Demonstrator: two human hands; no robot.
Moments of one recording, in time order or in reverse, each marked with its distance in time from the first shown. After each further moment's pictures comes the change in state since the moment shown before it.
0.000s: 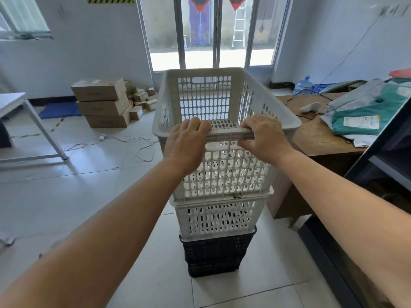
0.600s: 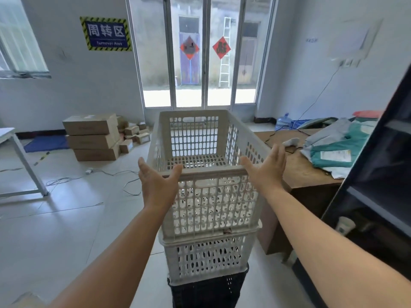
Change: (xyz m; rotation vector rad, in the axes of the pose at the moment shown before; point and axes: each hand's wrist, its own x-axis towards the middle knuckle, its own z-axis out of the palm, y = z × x) left_hand -0.010 -0.010 -0.009 -0.862 0.219 -0.827; right_hand -0.007 0.005 -0.012 0.362 0.225 0.682
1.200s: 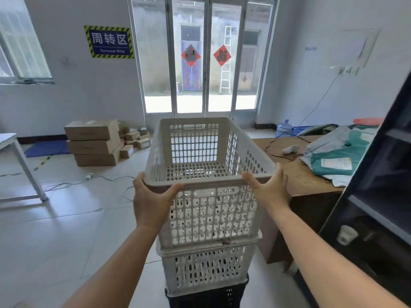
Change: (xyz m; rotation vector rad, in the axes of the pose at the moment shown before) left_hand 0.001 -0.022 -0.004 -0.021 0.056 0.037; right_hand -0.010 0.015 -0.011 0.093 -0.051 0.073
